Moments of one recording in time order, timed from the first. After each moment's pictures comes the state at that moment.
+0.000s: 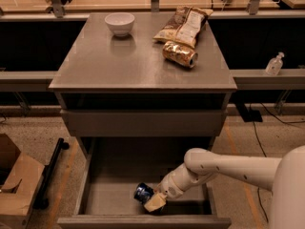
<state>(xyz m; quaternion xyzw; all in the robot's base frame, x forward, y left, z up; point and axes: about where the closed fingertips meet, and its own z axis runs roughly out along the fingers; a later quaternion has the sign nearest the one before) 0.447 0.000 0.422 -0.46 0.80 0.37 0.10</state>
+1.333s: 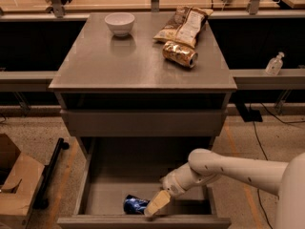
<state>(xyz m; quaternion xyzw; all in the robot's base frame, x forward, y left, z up) 0.462 -0.007 0.420 -0.44 0.81 0.38 0.13</state>
